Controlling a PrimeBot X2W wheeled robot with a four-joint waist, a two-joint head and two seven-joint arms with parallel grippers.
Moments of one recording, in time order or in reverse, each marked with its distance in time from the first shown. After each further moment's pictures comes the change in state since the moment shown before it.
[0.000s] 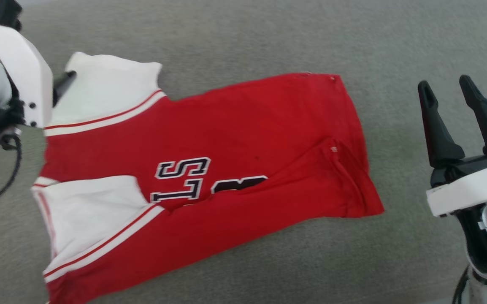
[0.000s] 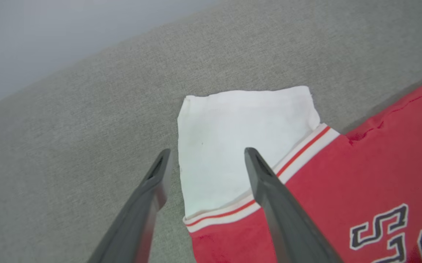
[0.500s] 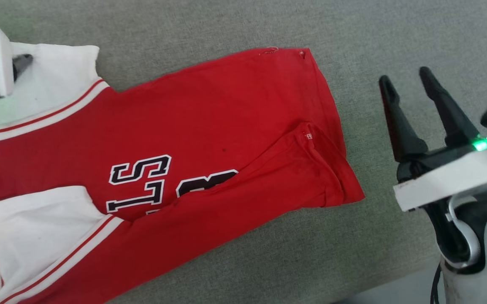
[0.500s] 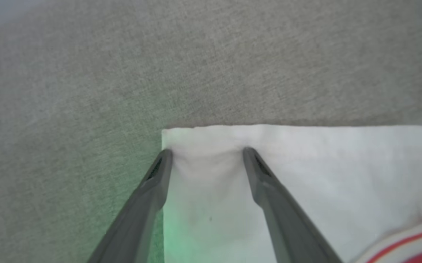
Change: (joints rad) left arm -0.148 -0.078 -0.023 0.373 0.034 -0.069 0.054; right arm -0.049 0.019 0.104 0.070 0.012 0.000 -0.087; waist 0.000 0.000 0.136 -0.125
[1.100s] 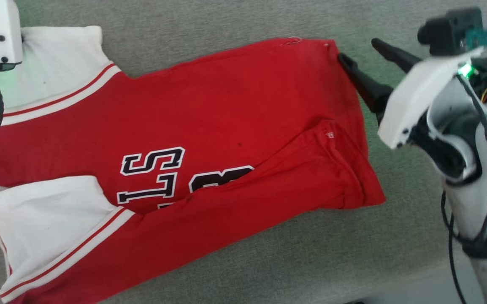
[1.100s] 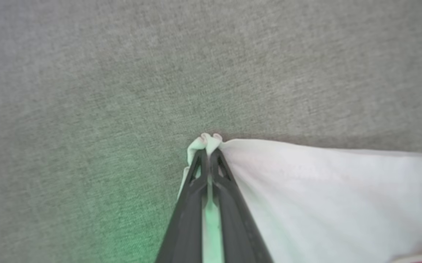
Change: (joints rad) left arm -0.126 -0.108 -0.018 0.148 -0.004 0.013 0.125; right arm -0.387 -0.184 0.198 0.345 0.178 0.000 0.317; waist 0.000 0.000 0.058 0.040
